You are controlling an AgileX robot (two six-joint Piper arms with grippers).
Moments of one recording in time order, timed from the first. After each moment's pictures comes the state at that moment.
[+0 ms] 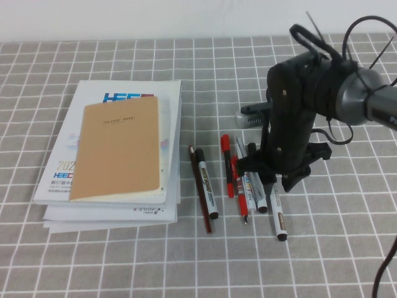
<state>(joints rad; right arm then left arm) 0.55 2.07 -1.65 -0.03 1.16 0.37 -0.09 -0.01 0.03 0.01 0.38 -0.01</state>
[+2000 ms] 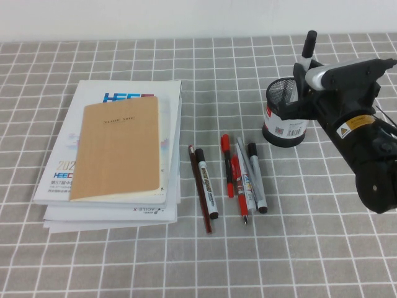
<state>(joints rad) 0.45 1.79 -0.85 0.15 -0.90 -0.07 -0.09 -0.01 0.03 0.01 0.38 -0.01</state>
